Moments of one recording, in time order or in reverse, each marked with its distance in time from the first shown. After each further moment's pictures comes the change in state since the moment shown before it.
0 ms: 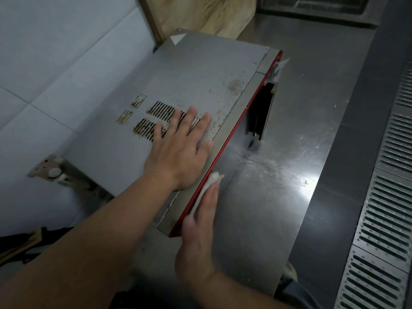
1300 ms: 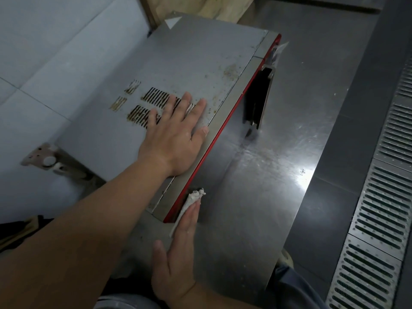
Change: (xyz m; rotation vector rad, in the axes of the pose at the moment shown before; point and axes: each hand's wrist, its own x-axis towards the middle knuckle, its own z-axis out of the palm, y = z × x) left_hand 0.002 0.003 -0.003 0.016 -0.010 -0.012; right_hand -0.059 0.047 0.006 -0.335 -0.058 -0.127
